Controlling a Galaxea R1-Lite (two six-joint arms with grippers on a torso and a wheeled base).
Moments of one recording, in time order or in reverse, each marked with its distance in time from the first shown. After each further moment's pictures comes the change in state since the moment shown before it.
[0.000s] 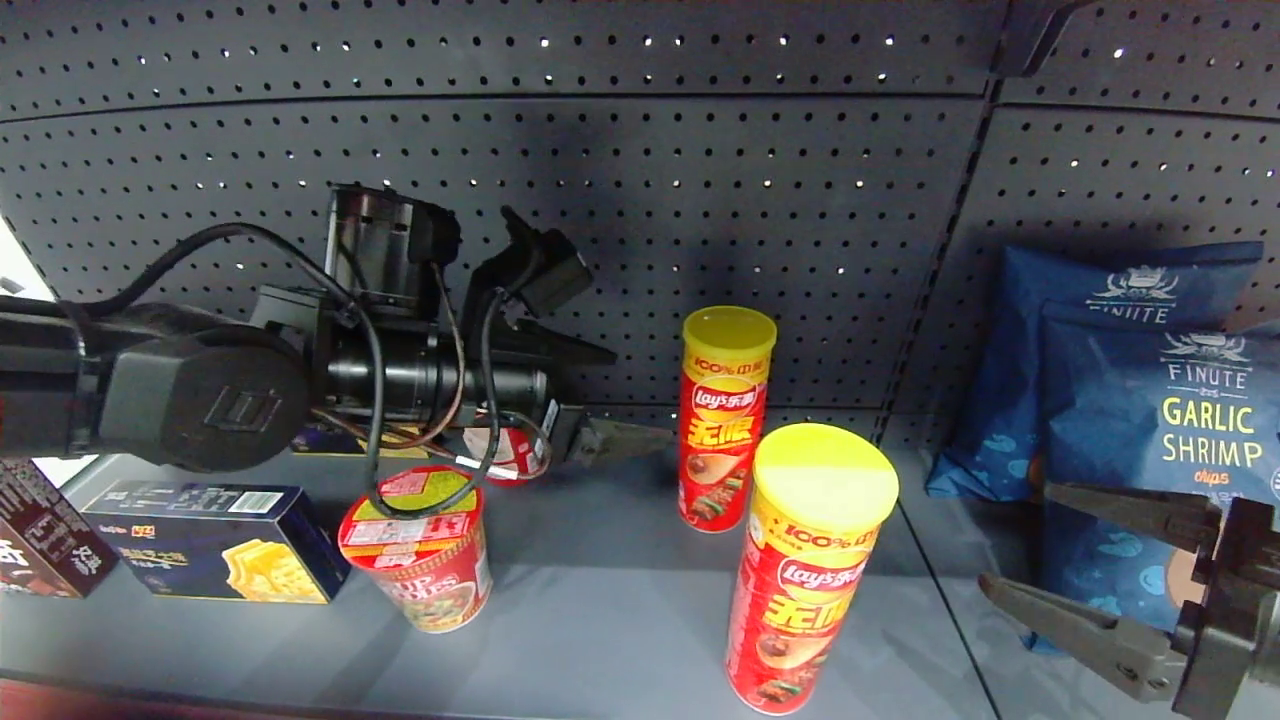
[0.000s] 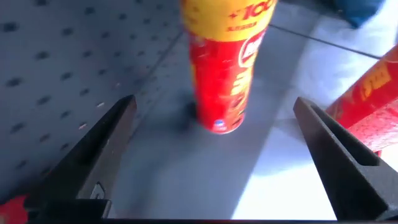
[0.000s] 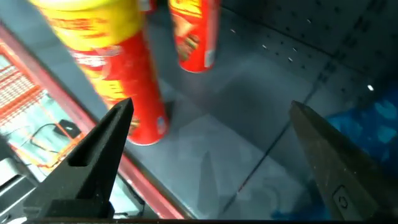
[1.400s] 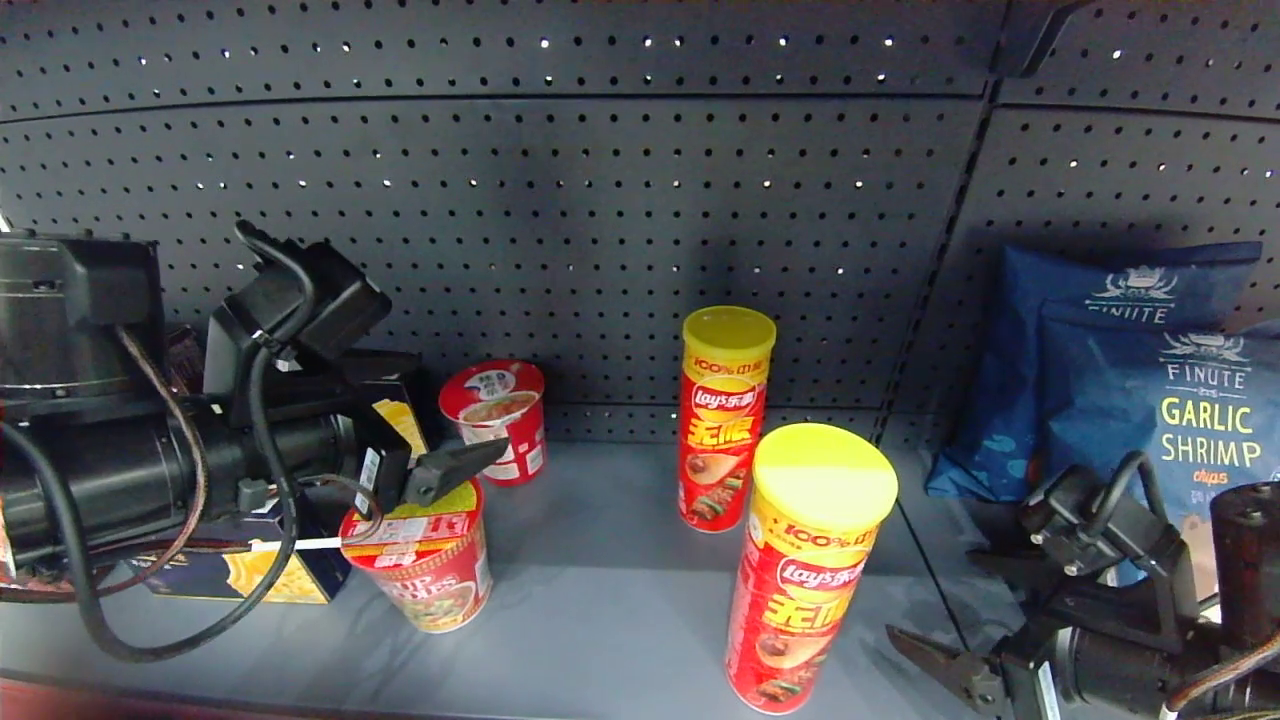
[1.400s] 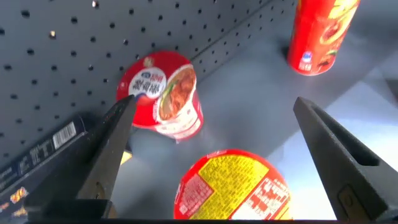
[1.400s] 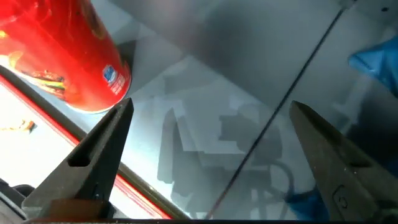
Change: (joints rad) left arm 0.109 -0.372 0.423 -0.160 0.356 -0.004; right arm 0.067 0.280 0.071 -0.089 -0.186 0.001
